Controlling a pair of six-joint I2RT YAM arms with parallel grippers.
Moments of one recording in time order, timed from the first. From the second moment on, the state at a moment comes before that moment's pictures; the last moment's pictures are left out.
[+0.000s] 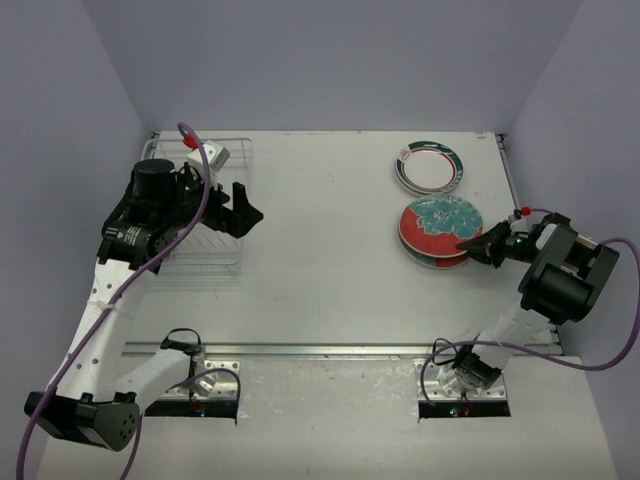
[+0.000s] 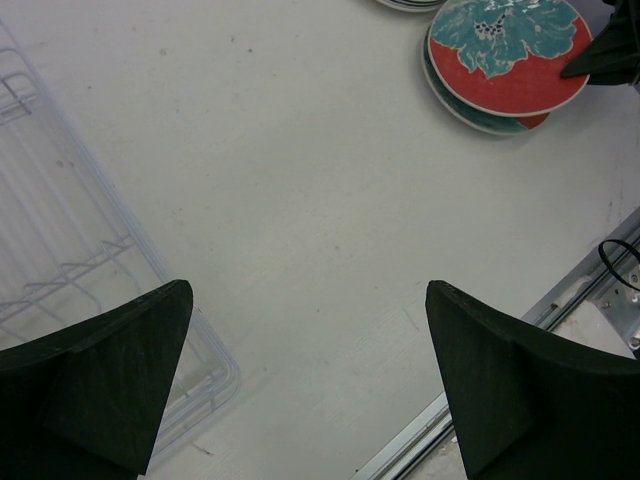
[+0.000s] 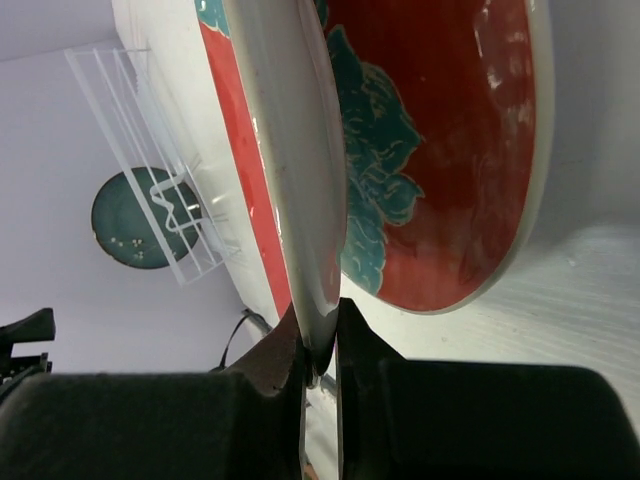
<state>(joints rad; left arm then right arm) -0.13 0.98 1.18 -0.67 0.50 0.01 -0.64 1.78 0.93 -0.55 -1.00 0.17</state>
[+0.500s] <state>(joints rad) -0.13 0.98 1.16 -0.67 0.50 0.01 -0.64 1.90 1.05 -0.67 -0.94 0.04</state>
